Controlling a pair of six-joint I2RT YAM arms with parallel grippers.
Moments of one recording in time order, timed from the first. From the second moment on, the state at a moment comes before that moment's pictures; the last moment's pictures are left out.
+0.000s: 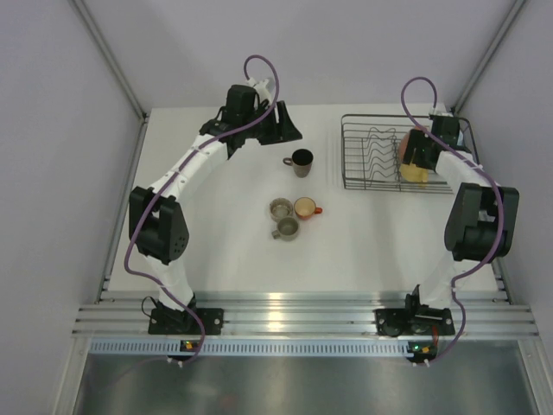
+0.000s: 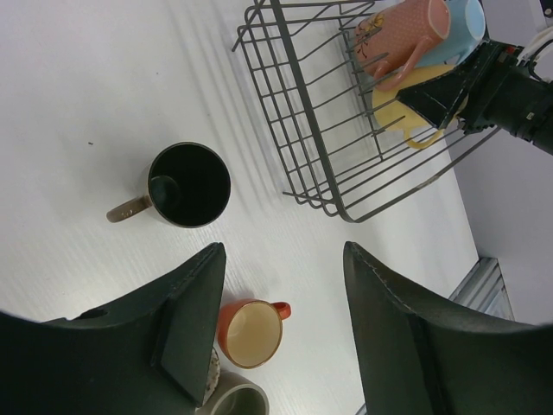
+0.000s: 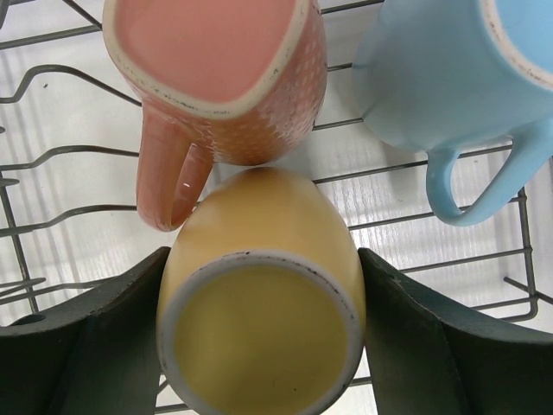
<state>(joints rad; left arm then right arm) -0.41 1.85 1.70 -0.35 0.42 -0.50 -0.13 1.78 1.27 -0.27 0.05 0.08</state>
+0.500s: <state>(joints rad) -0.41 1.81 1.69 -0.36 0.42 -0.50 -0.13 1.78 1.27 -0.27 0.05 0.07</state>
